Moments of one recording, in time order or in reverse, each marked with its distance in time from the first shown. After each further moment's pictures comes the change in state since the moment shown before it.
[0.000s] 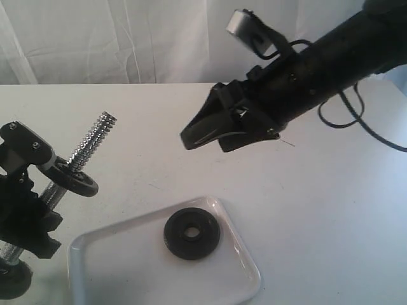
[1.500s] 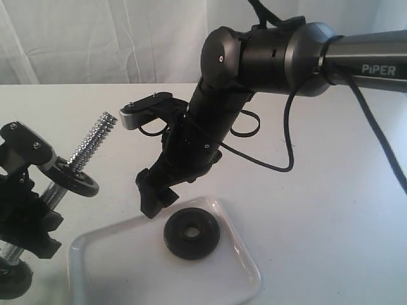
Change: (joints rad) left arm 0.000 0.000 0.000 0.000 0.000 0.000; right arm 0.358 0.285 -0.231 -0.580 -0.223 0.254
